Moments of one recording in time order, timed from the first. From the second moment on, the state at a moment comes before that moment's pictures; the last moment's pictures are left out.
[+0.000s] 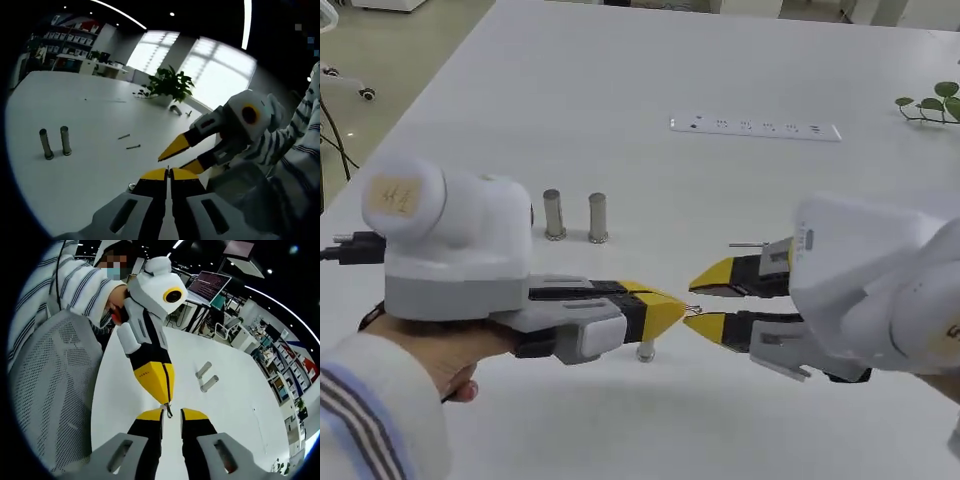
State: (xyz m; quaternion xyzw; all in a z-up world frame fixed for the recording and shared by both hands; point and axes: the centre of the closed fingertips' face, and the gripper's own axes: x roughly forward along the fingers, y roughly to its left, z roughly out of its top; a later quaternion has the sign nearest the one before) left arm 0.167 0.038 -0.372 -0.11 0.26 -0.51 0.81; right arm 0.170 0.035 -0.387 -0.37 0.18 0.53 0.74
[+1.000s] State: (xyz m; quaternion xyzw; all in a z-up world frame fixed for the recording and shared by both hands) left arm 0.148 0.033 -0.378 0.05 0.22 -0.58 0.78; right arm 0.152 0.033 -0.394 -0.31 0.20 0.57 0.73
